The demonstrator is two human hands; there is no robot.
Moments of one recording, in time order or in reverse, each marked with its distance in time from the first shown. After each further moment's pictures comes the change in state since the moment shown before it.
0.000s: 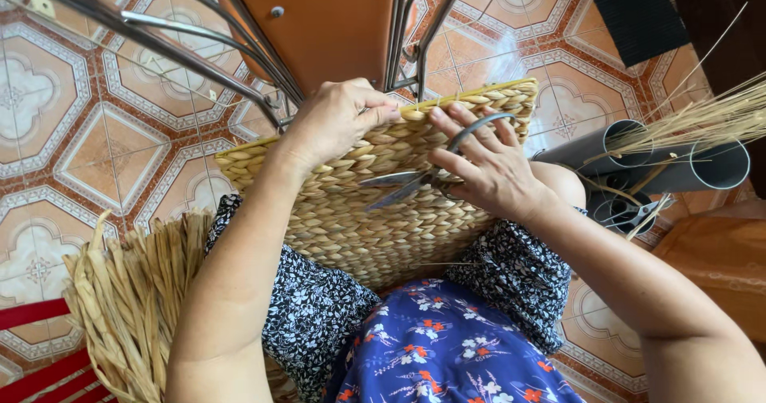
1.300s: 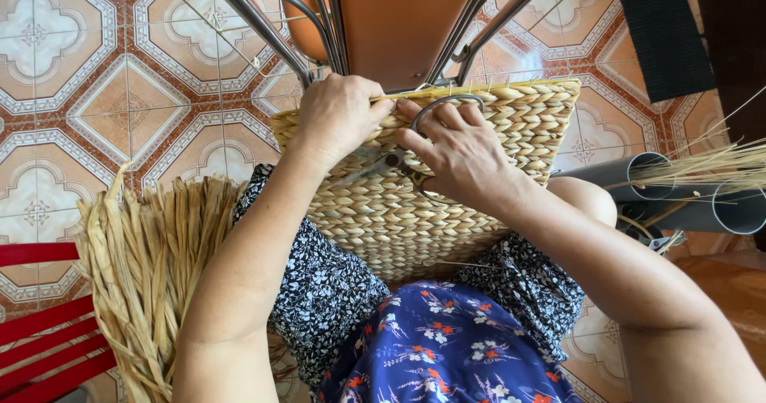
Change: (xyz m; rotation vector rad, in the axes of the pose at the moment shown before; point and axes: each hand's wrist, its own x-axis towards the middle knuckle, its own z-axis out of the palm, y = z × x) left_hand -0.028 -0.043 -0.003 0.234 0.163 -0.241; right_hand 0.103 -0.060 -0.010 -0.060 -0.180 -0.084
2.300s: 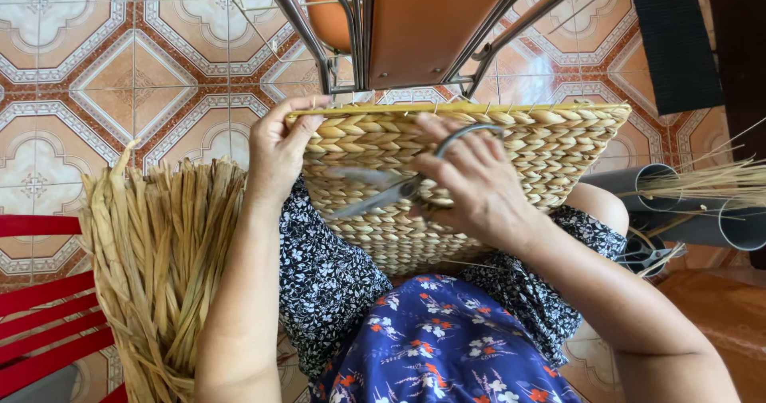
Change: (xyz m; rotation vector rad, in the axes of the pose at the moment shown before) left_hand -0.084 -0.099 0.030 -1.080 0.378 0.005; right_hand -0.025 -0.027 -0.002 0.283 0.194 -0.035
